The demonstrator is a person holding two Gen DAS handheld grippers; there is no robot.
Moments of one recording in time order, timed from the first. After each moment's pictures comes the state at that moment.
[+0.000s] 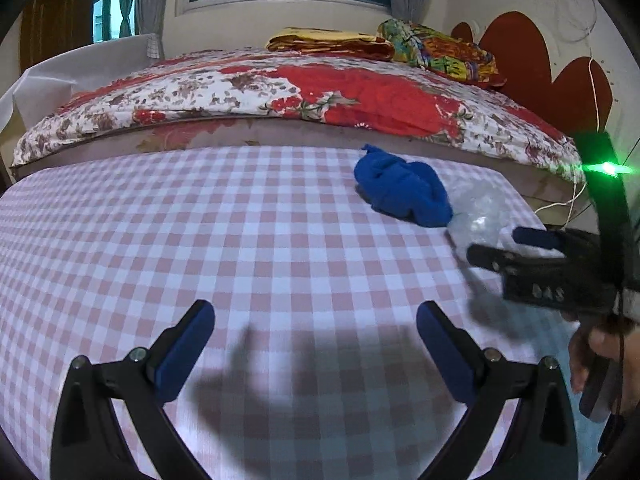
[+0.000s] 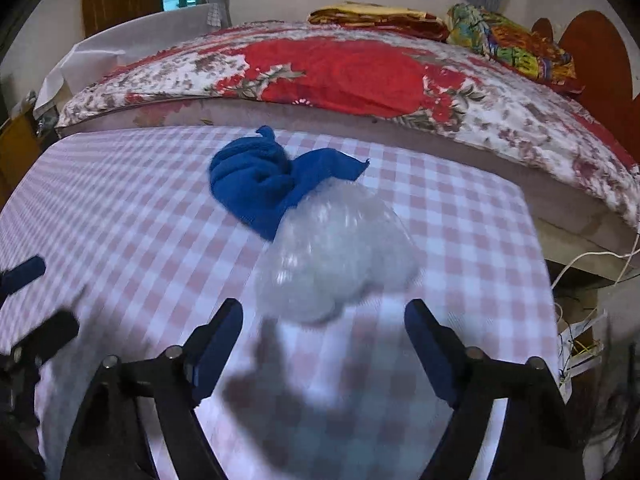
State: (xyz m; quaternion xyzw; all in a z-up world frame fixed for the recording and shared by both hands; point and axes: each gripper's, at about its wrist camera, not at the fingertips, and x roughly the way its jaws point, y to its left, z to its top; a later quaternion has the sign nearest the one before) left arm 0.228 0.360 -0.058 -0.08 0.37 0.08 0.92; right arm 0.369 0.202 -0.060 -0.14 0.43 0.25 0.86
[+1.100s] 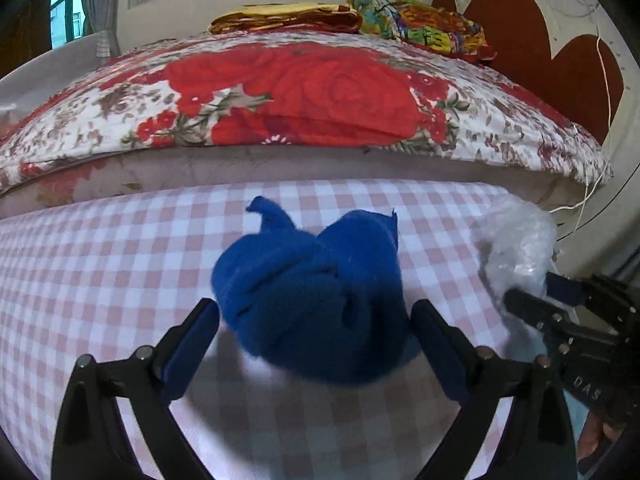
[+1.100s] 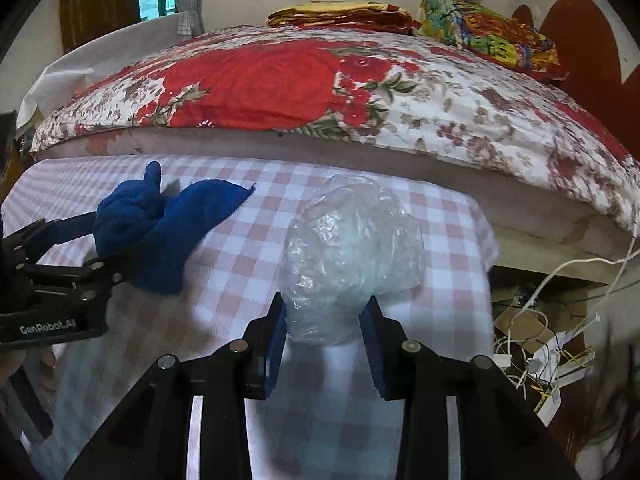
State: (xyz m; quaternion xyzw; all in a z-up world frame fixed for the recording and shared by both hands) left arm 0.388 0.301 -0.069 -0.06 0.42 0.04 0.91; right arm 0.452 0.144 -0.059 -0.11 0.43 0.24 0.86
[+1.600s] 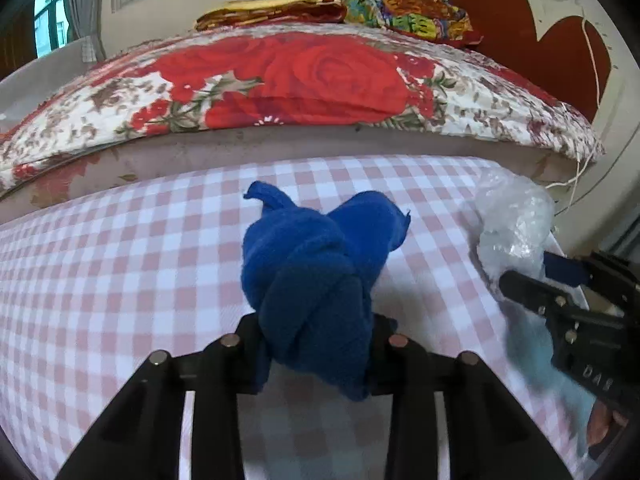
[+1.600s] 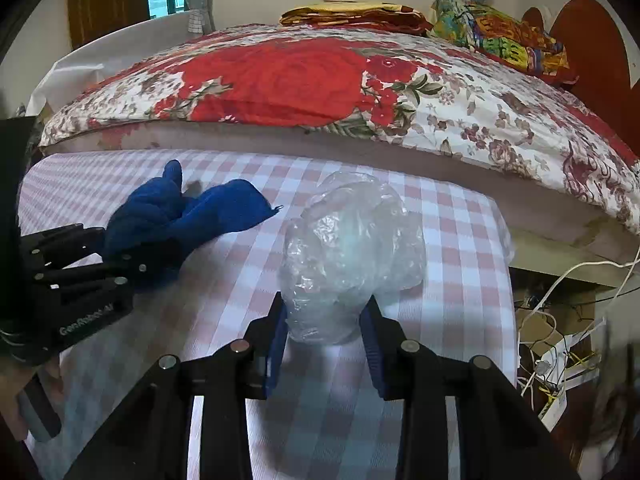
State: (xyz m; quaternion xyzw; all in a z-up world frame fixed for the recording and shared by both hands) left arm 0.360 0.304 -0.074 -0.04 0.42 0.01 0.91; right arm 0.424 0.150 -0.058 -0.12 0.42 0.25 0.86
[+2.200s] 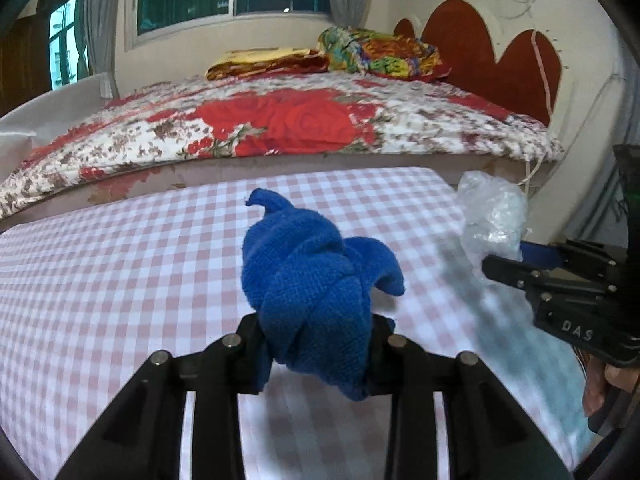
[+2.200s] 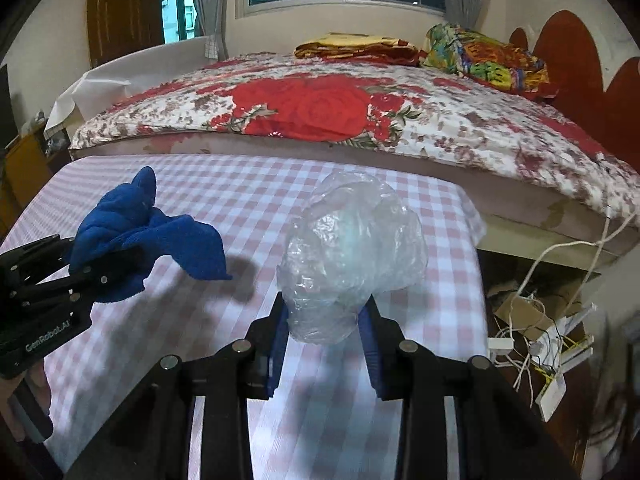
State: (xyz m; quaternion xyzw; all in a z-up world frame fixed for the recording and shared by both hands) left arm 0.228 0.275 -0.021 -0.03 0.35 0.01 0.94; right arm 0.301 0.107 -0.013 -0.11 0.37 0.25 0.89
